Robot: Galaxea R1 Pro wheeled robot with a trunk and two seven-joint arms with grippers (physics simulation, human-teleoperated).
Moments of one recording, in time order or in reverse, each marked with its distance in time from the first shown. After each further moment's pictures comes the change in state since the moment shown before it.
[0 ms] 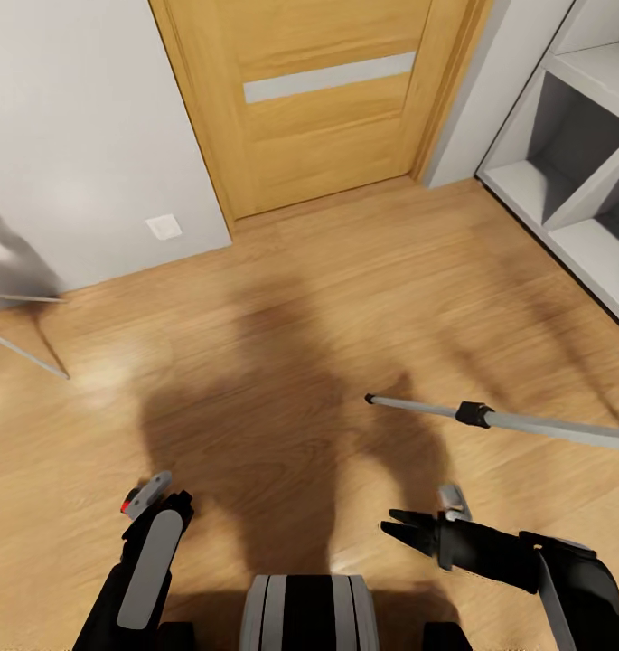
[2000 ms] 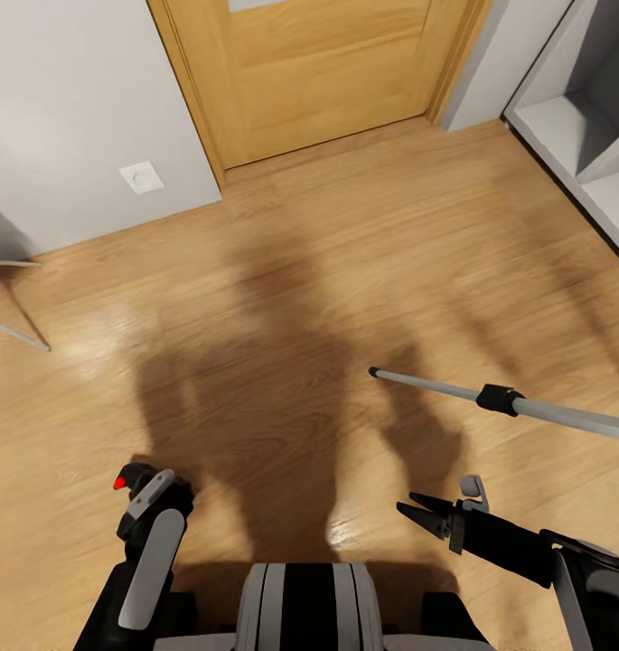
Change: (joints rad) left arm 0.000 -0.001 -0.012 -0.006 0.000 0.002 0.002; right arm -0.009 0.002 -0.086 0.001 -0.021 -0.080 -0.094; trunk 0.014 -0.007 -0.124
